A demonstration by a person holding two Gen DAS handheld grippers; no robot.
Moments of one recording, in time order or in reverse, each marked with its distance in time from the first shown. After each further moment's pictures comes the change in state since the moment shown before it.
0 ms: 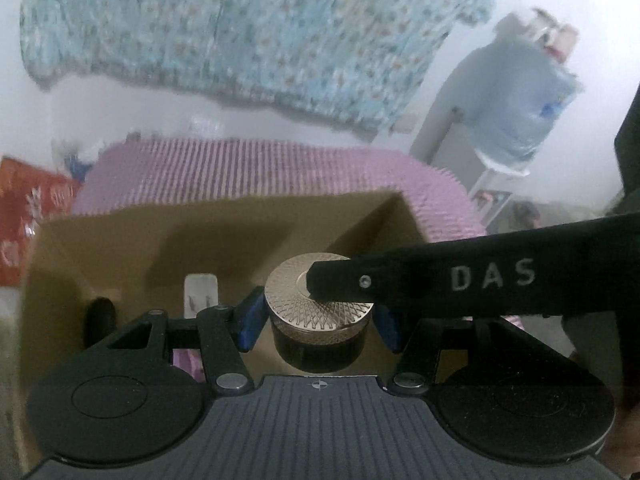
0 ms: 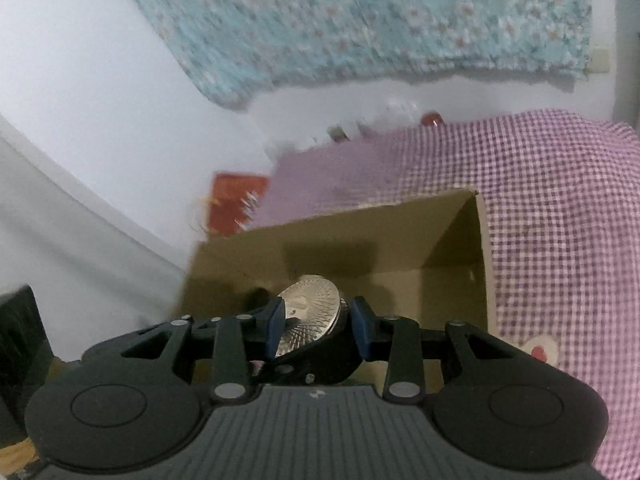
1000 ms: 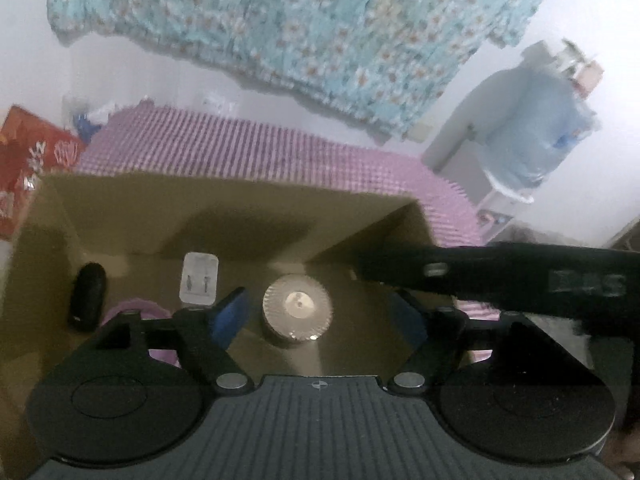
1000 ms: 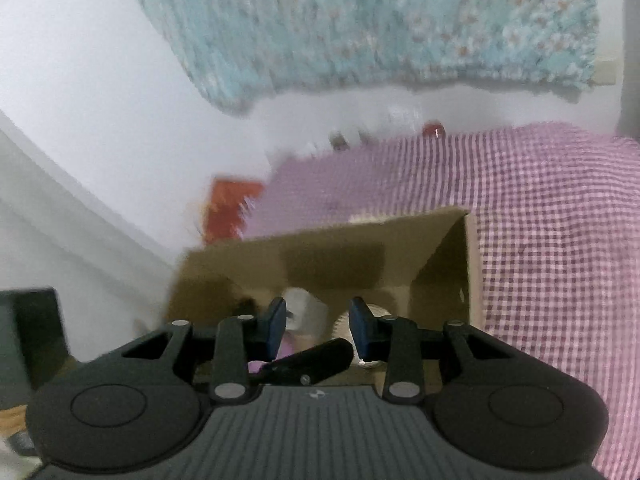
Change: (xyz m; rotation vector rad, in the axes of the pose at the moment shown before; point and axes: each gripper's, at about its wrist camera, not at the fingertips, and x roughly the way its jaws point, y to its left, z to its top) left arm -0.021 0.013 -0.006 -0.123 -0.016 -0.034; right arm -0.019 -0.016 -0.004 0.007 -0.084 0.047
